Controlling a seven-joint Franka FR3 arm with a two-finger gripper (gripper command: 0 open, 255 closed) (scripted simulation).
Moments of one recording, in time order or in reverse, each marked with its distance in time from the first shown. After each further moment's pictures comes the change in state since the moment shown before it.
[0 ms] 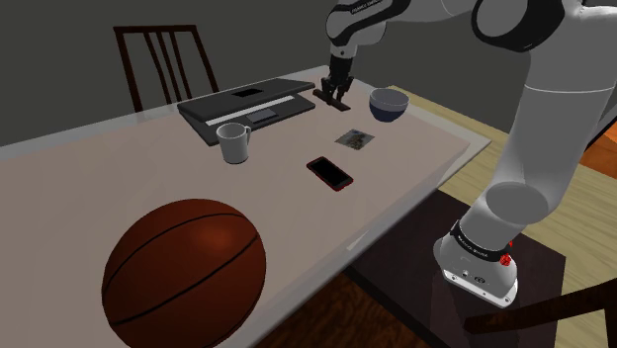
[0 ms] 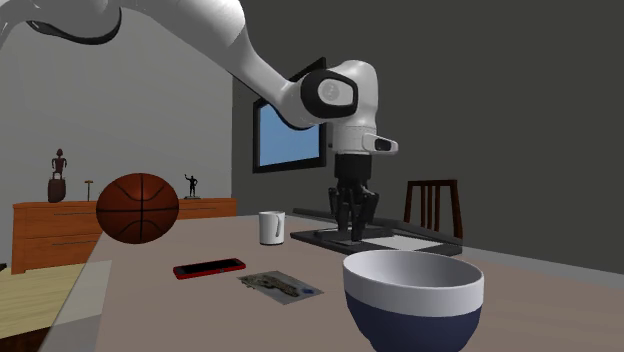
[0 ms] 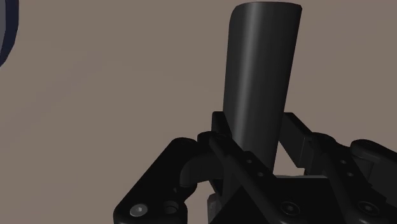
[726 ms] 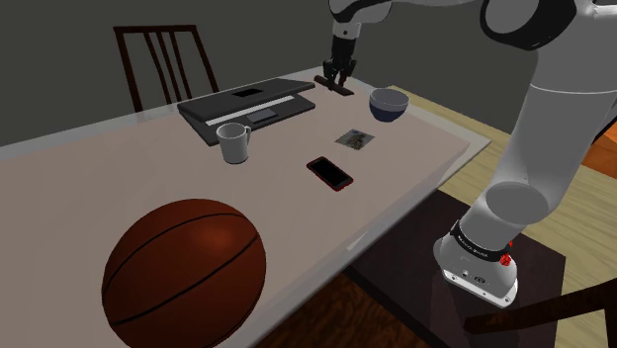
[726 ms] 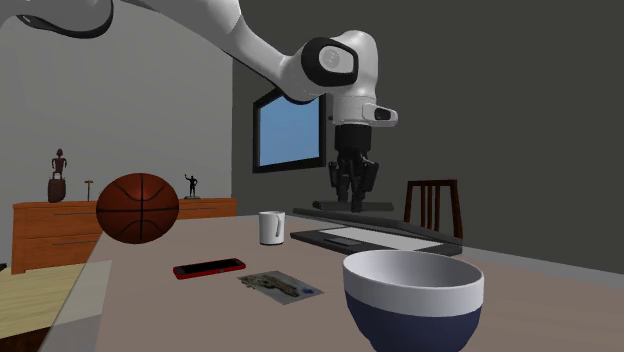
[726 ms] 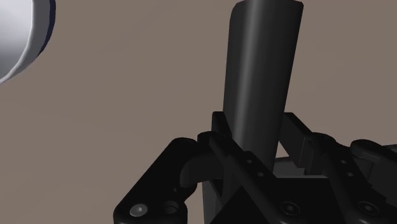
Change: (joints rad) arm -0.001 -0.039 -0.004 0.097 -0.012 -0.135 0.015
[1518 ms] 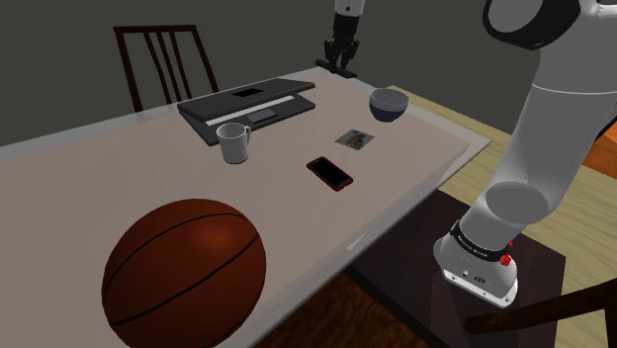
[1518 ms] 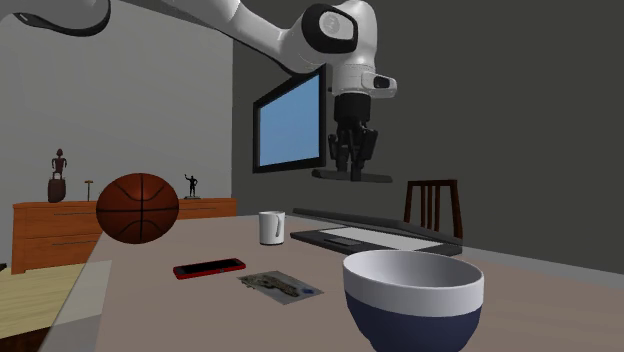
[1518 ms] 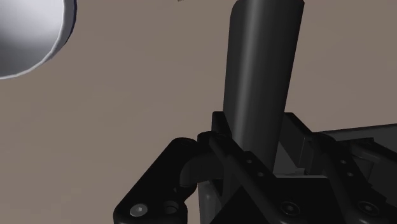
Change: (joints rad) arm -0.001 -0.013 -0.001 0.141 -0.006 -0.153 0.017
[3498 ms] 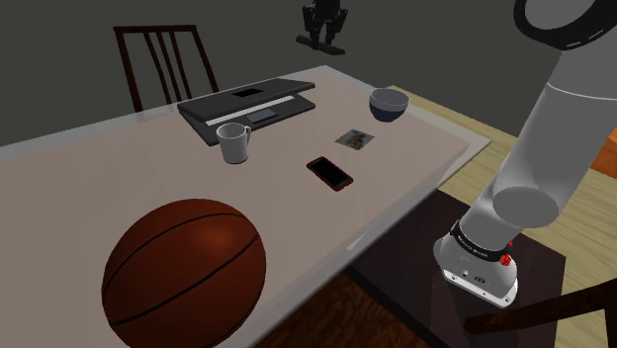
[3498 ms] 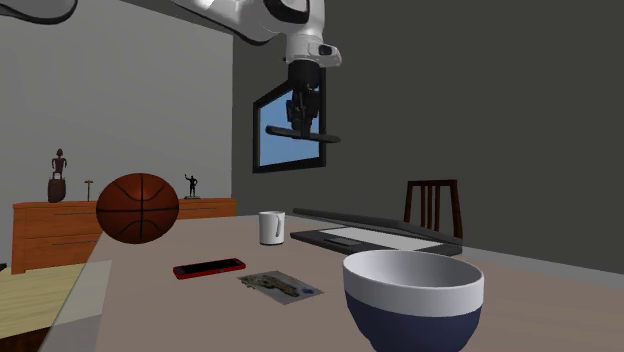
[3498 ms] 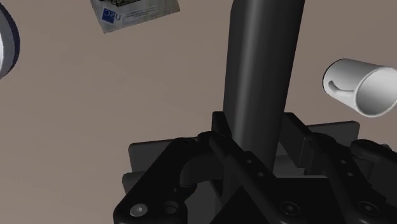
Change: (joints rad) arm 0.135 -0.103 0.080 0.127 -0.026 -0.210 0.236
